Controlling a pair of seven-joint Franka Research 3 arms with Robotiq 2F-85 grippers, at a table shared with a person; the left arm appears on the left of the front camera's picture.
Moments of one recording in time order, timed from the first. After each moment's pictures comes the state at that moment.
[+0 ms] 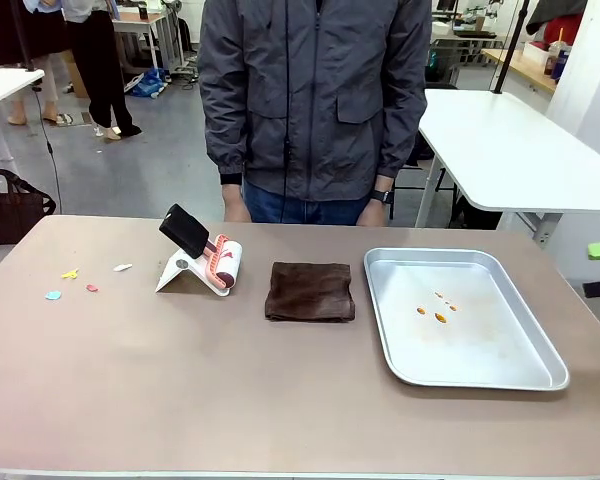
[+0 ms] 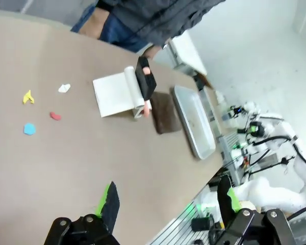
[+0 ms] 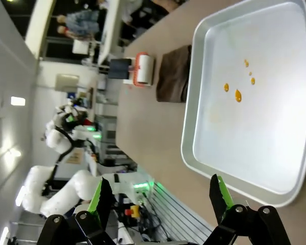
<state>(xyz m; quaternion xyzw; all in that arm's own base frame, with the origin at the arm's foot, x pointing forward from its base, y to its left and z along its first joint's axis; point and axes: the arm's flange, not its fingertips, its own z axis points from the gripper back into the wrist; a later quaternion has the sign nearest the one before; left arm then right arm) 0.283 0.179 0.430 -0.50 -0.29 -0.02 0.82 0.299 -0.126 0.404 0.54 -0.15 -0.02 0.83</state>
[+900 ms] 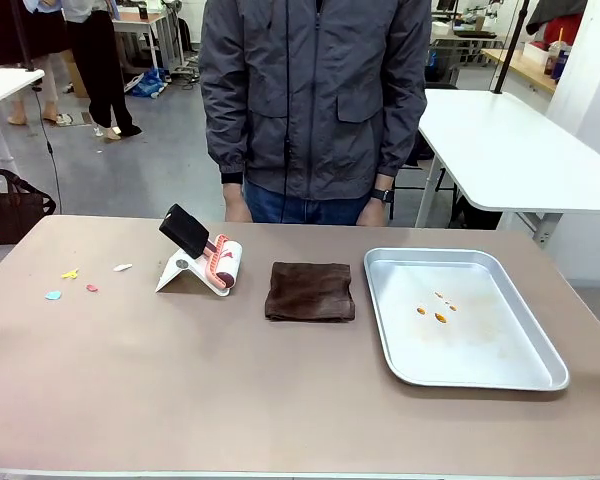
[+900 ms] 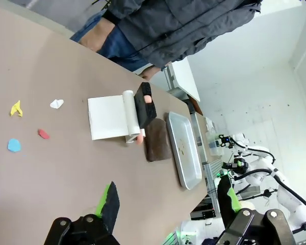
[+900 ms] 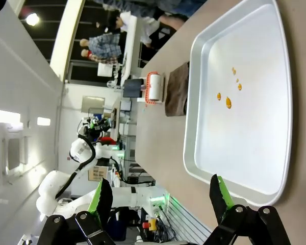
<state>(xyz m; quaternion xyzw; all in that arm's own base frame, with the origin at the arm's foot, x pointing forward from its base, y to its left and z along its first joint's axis) 0.322 0.153 0.419 -0.53 -0.29 0.05 0.80 0.287 -0.167 0.367 0.58 -0.18 -0.07 0.79</state>
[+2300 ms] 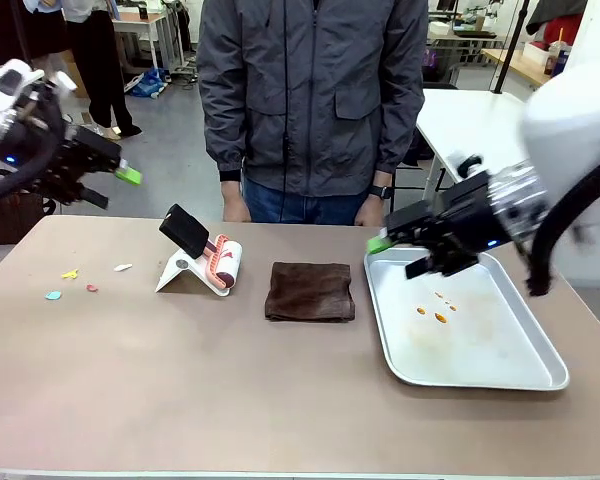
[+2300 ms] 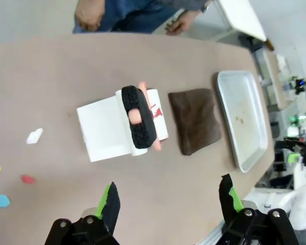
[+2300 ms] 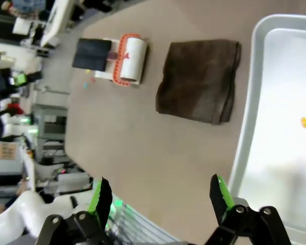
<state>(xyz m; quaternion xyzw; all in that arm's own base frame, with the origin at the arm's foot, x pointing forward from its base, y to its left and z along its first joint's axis) 0.454 -0.022 0.475 -0.34 -0.18 -0.07 0.92 0.342 0.187 0.428 0.35 -0.14 0.01 0.93</state>
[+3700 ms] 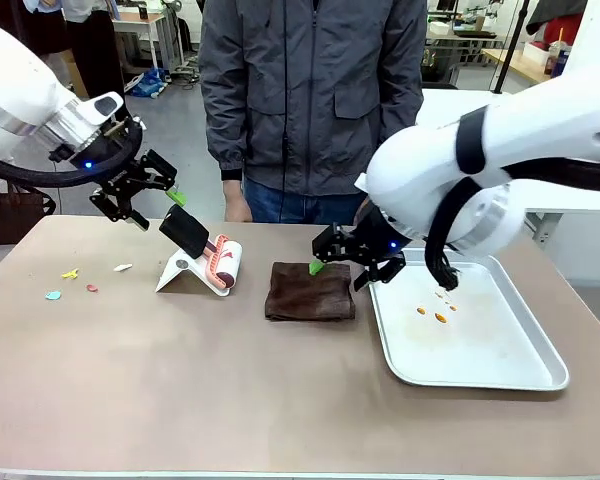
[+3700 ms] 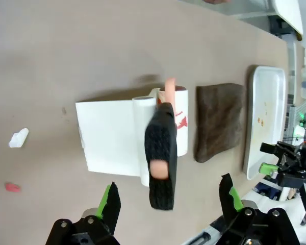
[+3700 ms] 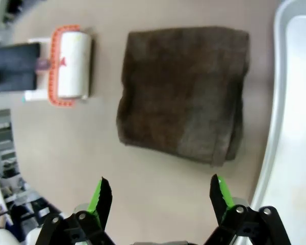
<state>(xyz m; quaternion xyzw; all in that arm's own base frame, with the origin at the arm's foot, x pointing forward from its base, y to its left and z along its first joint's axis) 0.546 -0.069 0.424 -0.31 -0.03 -0.01 0.95 0.429 0.275 0.370 0.24 -0.08 0.01 0.97</state>
